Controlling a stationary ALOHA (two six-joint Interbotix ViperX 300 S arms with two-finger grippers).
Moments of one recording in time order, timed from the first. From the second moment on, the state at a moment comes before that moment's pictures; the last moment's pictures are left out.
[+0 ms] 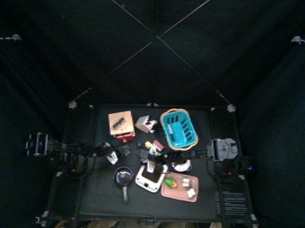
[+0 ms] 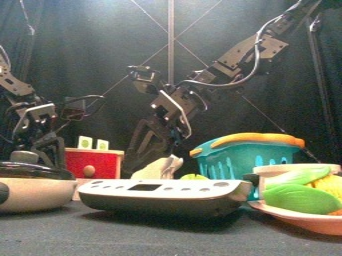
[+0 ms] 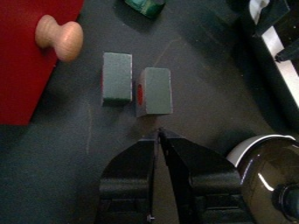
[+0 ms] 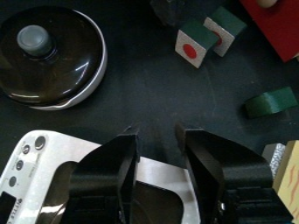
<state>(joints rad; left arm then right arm) 0.18 -0.28 1.21 -0.49 -0.08 0.00 -0.03 0.31 0.38 -1.23 0.04 1.34</state>
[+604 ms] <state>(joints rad) 0.20 -0.22 1.18 -0.49 -0.10 0.00 -0.03 0.30 0.38 -1.23 0.04 1.34</state>
